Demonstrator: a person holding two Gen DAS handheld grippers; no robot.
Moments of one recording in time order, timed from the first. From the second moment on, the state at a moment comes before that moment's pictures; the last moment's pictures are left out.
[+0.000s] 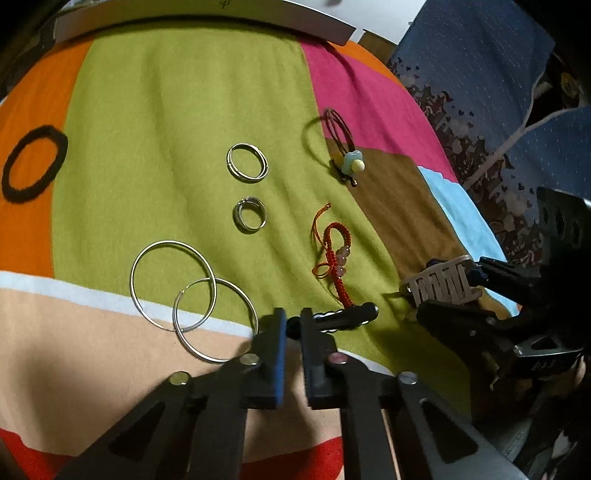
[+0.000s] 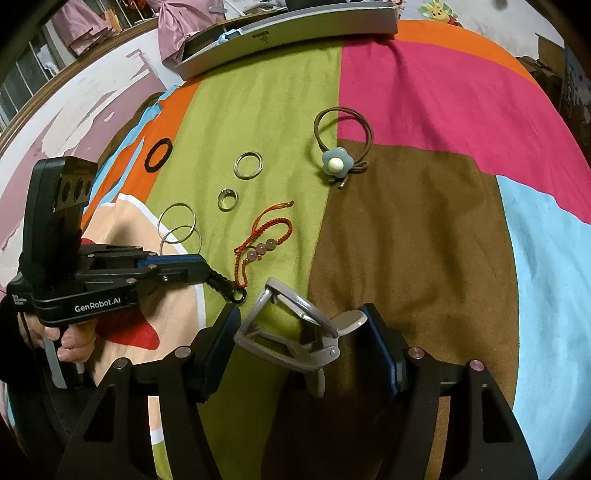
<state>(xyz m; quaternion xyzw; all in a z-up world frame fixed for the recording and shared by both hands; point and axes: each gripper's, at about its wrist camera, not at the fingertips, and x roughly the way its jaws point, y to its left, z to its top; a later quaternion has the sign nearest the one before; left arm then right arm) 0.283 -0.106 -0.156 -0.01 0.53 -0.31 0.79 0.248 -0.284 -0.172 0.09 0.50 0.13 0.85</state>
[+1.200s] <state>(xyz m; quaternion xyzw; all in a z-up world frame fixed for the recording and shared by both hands) 0.241 -0.155 -0.144 0.21 0.43 -0.41 0.78 0.246 -0.310 -0.172 0.12 0.48 0.08 0.86</state>
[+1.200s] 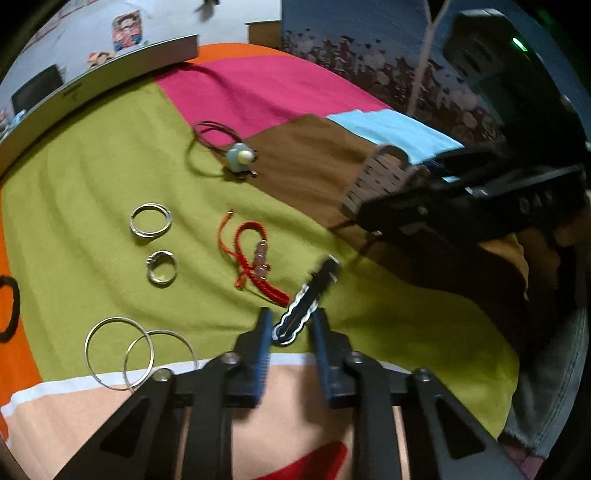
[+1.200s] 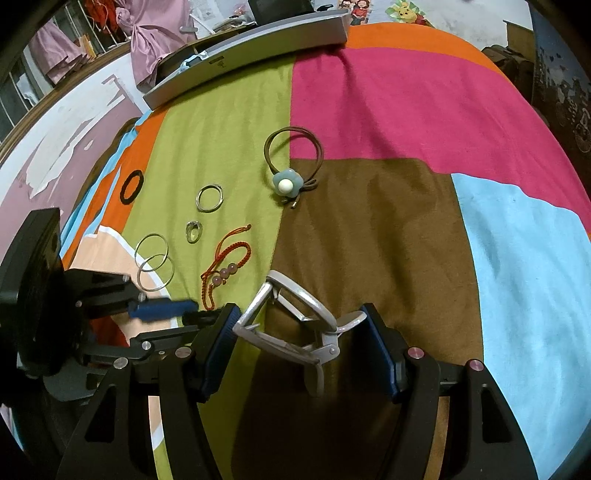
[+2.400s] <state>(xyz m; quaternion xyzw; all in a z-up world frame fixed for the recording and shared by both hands) 0.318 -0.075 -0.010 0.01 0.34 -0.26 0.90 0.316 -0.304 -0.036 0.08 0.28 0.11 0.95</state>
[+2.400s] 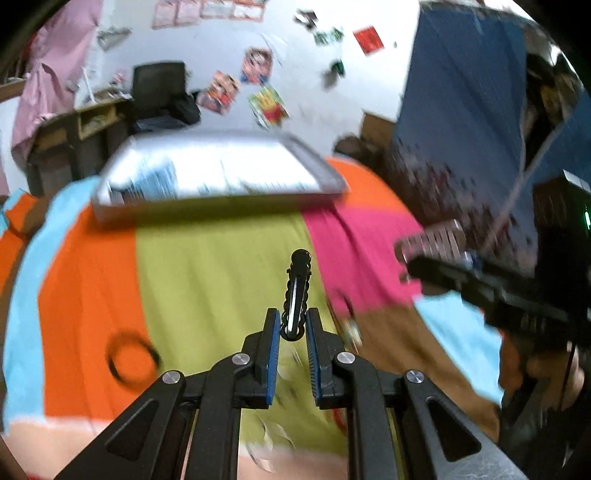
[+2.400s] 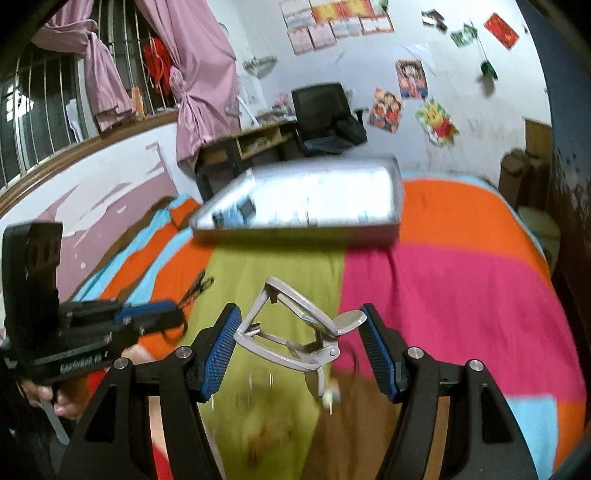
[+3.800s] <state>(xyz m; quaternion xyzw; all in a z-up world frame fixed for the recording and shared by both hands) 0.418 -0.087 0.044 -0.07 0.25 -0.18 0.95 0.394 -0.324 0.028 0.09 0.18 0.06 0.98</state>
